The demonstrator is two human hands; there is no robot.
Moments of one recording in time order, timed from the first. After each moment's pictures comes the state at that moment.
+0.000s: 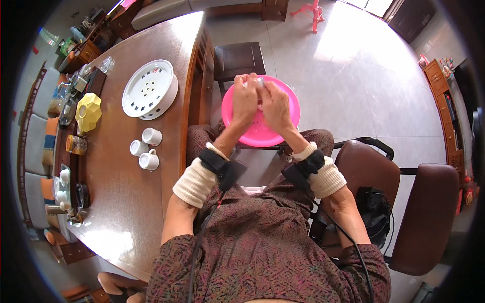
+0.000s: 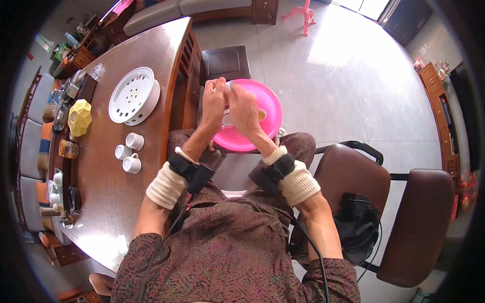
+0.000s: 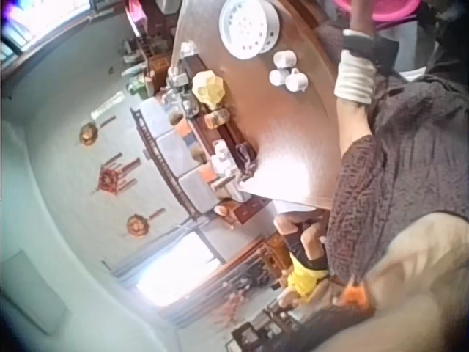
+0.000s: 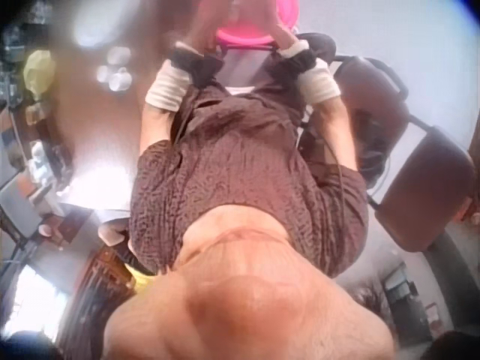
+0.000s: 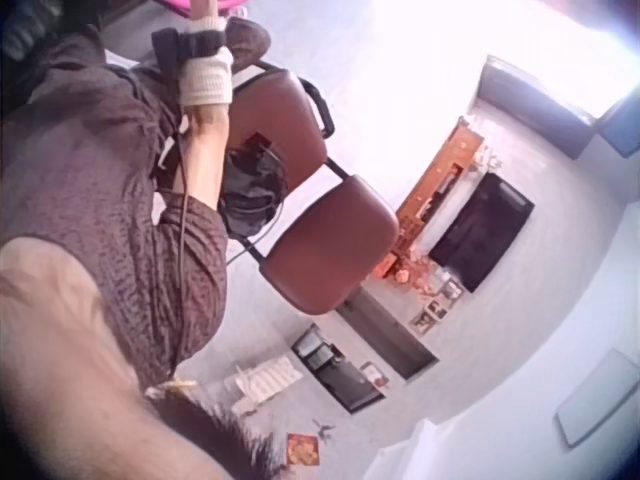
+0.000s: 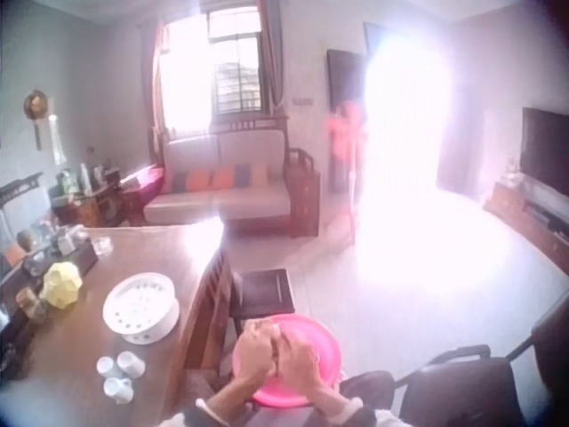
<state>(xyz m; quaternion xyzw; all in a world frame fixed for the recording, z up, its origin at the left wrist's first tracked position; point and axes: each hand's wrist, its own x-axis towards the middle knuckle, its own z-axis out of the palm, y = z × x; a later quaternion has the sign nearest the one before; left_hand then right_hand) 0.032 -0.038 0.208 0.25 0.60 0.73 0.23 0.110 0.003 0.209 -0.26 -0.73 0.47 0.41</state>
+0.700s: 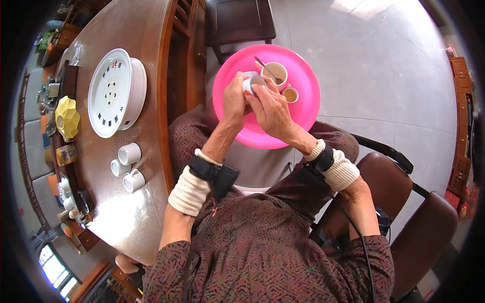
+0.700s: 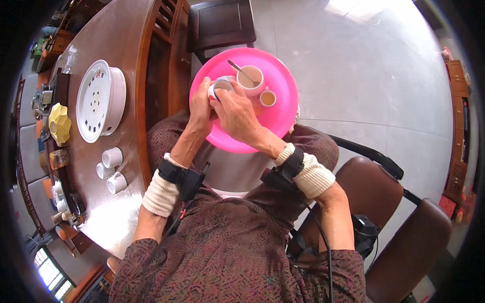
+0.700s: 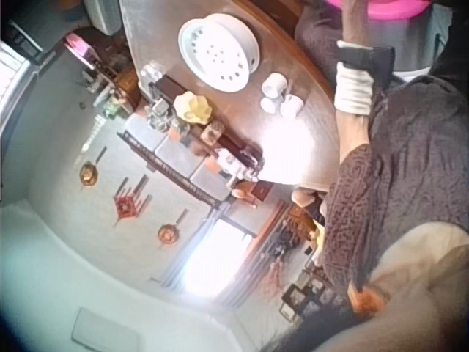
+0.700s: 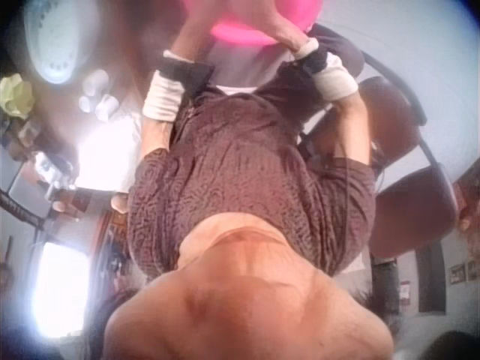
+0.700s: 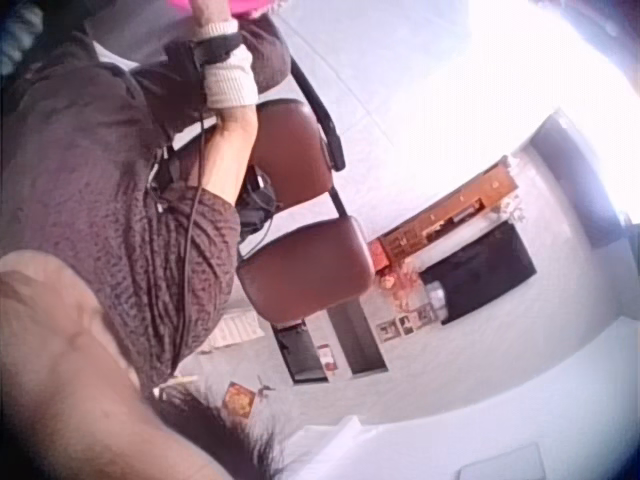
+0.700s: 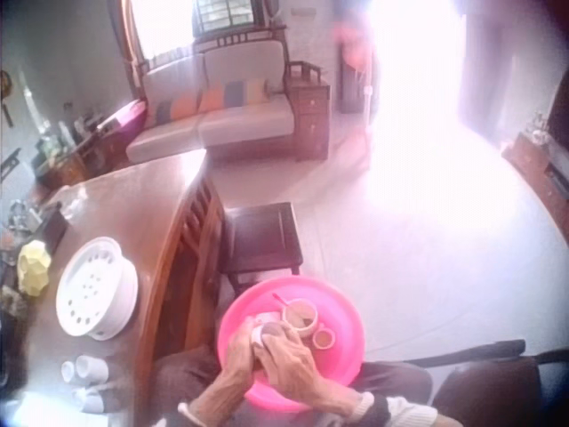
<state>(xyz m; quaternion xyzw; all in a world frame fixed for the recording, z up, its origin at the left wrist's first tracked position) -0.023 -0.008 0.109 0.04 0.59 0.65 0.48 0.076 0.059 0.113 -0.10 -0.84 0.40 0.37</state>
